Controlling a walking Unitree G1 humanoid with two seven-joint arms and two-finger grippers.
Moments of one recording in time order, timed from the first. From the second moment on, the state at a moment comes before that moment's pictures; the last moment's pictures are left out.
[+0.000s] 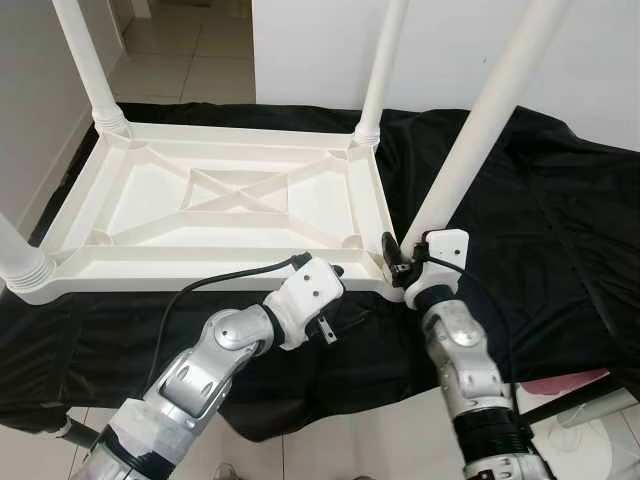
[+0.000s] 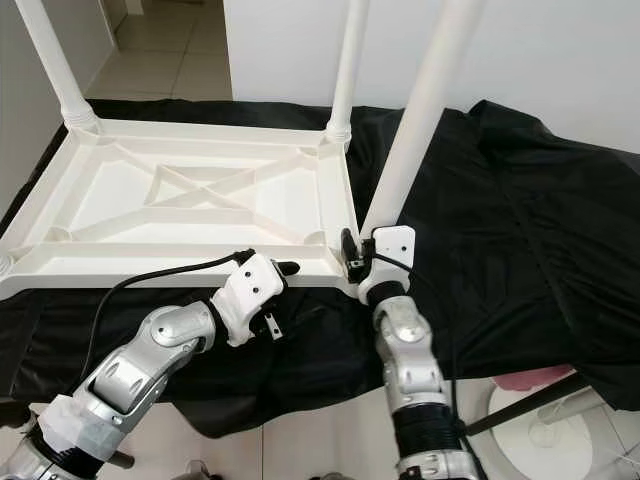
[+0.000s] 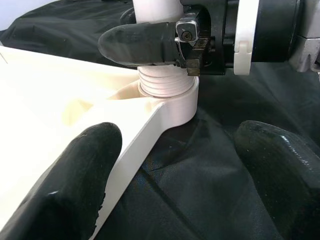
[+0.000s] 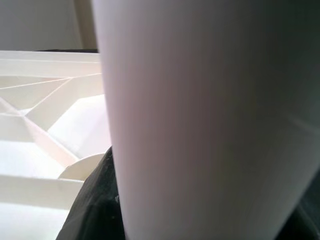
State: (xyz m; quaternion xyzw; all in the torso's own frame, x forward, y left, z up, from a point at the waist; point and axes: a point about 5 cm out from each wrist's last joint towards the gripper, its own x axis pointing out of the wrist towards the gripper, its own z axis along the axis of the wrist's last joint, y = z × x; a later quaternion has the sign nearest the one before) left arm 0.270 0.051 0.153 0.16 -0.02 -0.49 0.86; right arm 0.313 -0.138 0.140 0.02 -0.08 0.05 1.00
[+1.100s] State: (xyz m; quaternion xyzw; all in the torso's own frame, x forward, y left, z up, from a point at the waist) left arm 0.269 0.053 0.155 0.16 -0.02 -0.49 0.86; right arm 0.295 -0.132 0.139 0.04 -0.08 0.04 0.99
